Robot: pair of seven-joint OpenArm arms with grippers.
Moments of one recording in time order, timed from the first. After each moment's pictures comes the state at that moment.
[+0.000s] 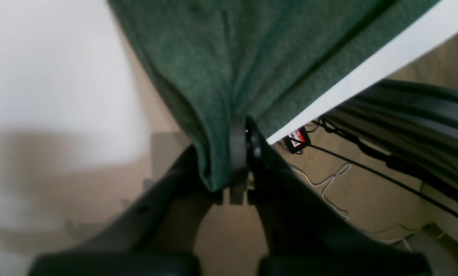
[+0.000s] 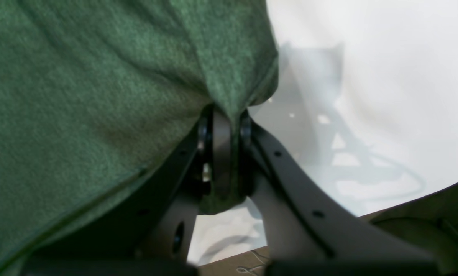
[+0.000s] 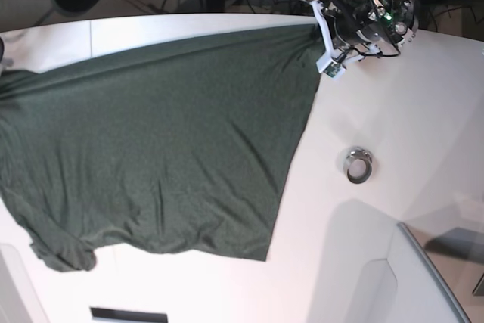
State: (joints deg) left arm 24.2 -11.9 -5.5 95.8 -9.6 -34.8 56.0; right arm 12.4 33.5 28.2 38.4 16.9 17.0 -48.8
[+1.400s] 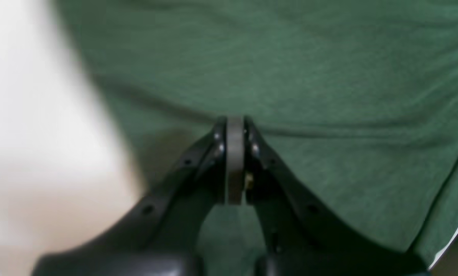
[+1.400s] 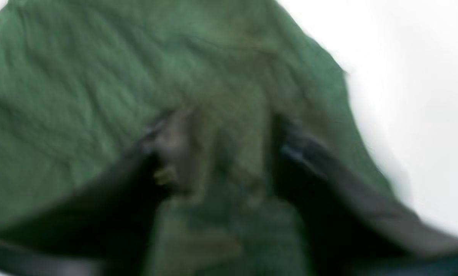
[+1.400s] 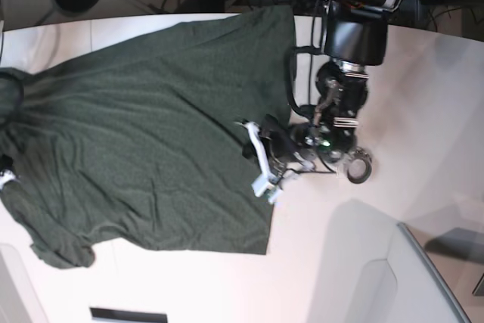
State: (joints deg) left arm -12.7 -3.1 7.1 62.6 -8.8 -30.4 42.0; right arm 26.1 29.9 14.9 30.7 17.0 16.3 -29.1
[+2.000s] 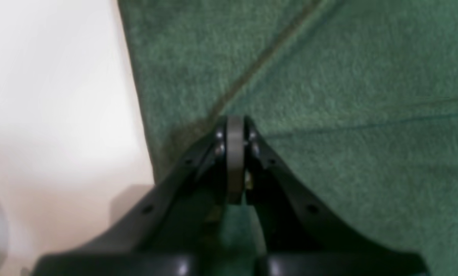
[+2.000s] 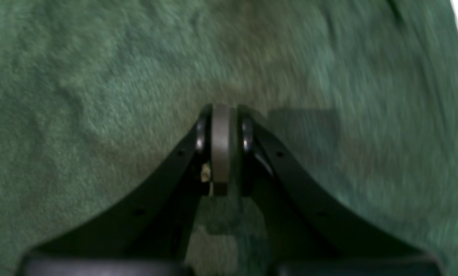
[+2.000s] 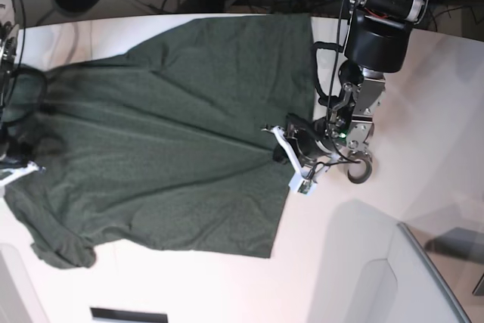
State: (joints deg) left arm -14.3 -10.2 11.6 50.1 -11.7 -21.9 25.9; right arm 27.2 24.7 14.8 24.9 16.3 15.3 -26.6
